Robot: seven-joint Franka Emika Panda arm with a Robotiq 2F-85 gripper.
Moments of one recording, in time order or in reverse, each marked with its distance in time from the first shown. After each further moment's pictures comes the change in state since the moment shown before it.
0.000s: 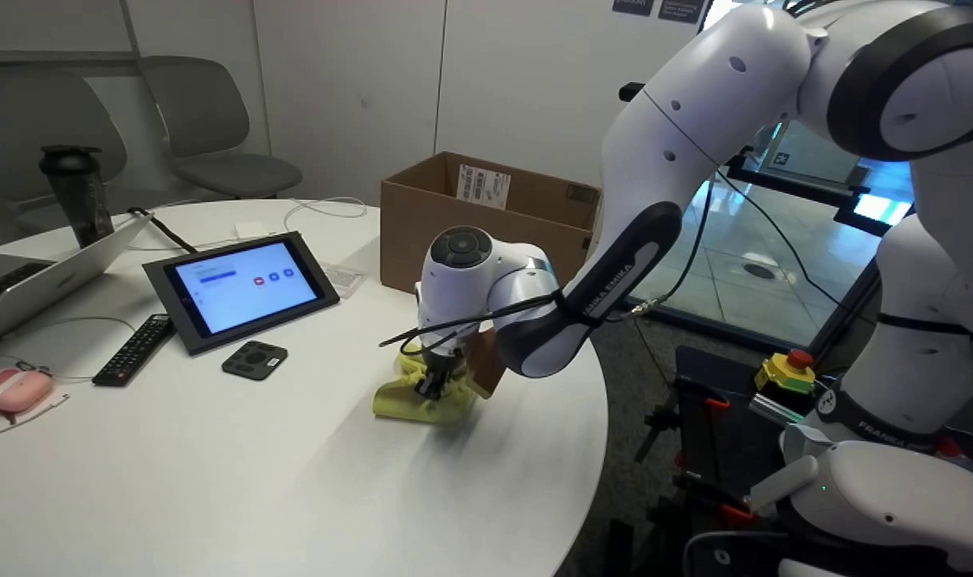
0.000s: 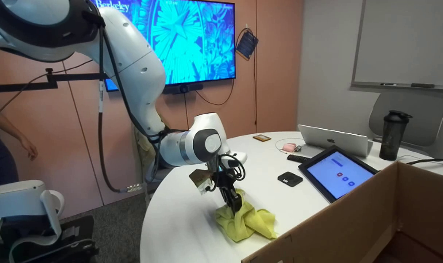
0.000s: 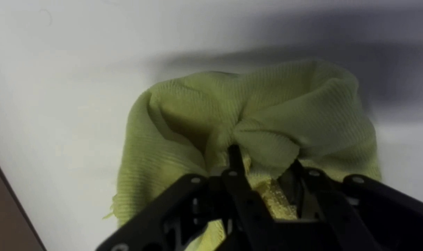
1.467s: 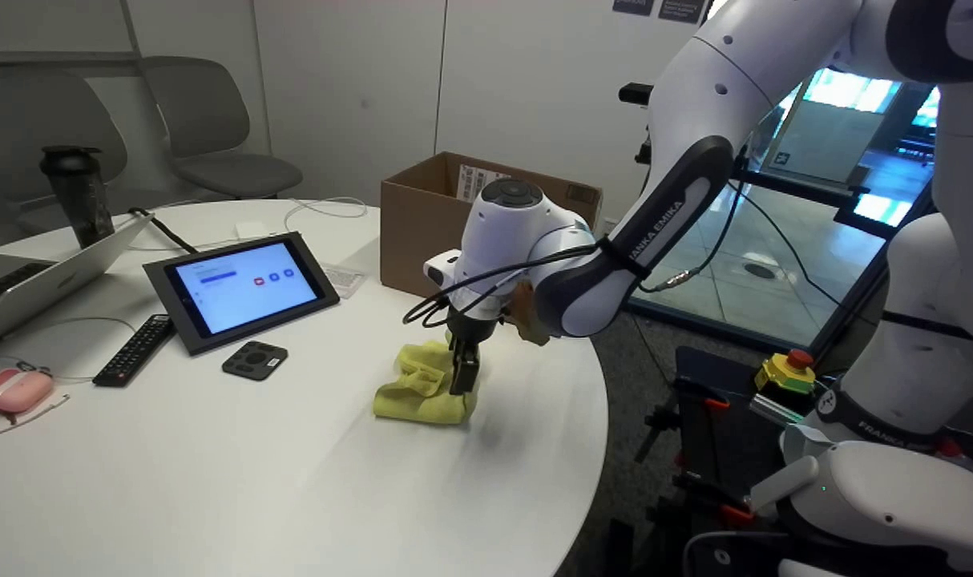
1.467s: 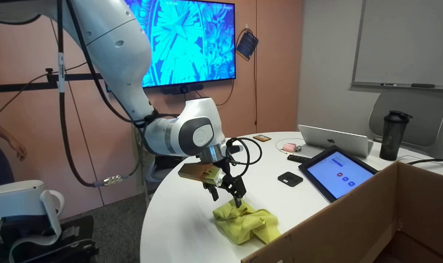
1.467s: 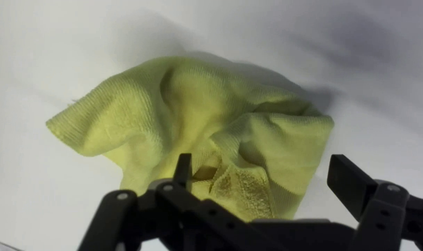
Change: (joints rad) arm -0.210 -0.207 0.181 -0.208 0.019 0.093 -0.633
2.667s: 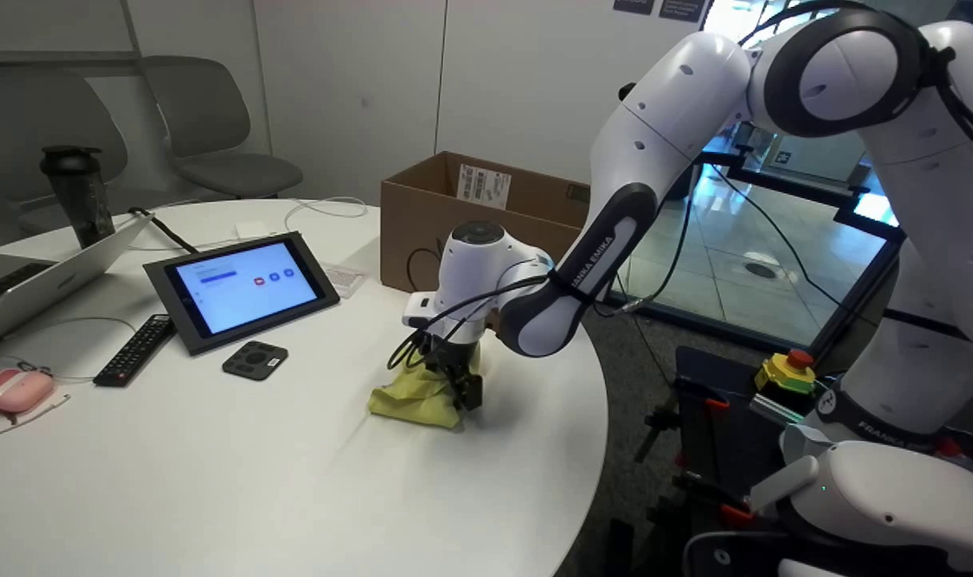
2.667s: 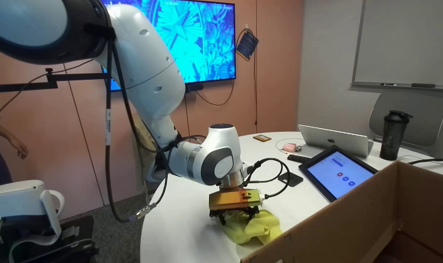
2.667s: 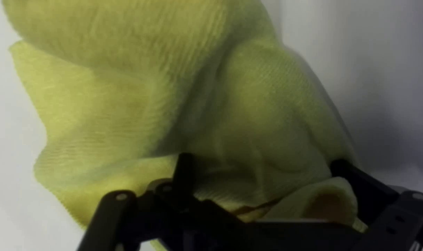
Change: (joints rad) arm -0.178 0.253 0.126 0.202 -0.019 -0.011 -0.646
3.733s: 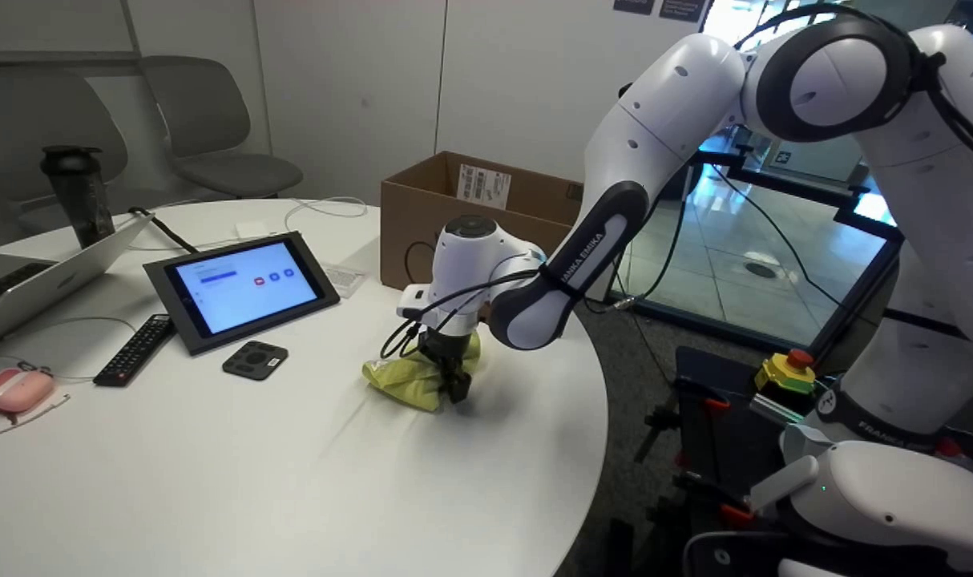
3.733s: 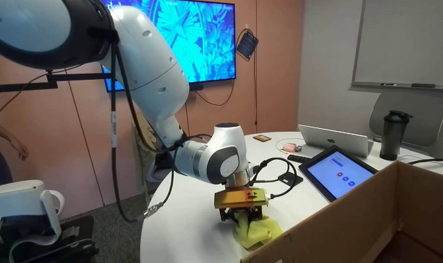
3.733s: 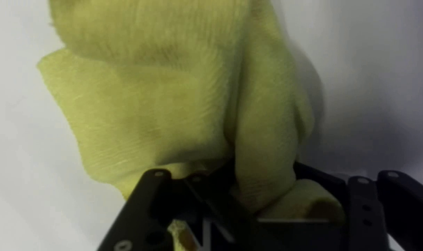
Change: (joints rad) arm -0.002 0.016 -0.011 0.050 0.011 -0.025 0.019
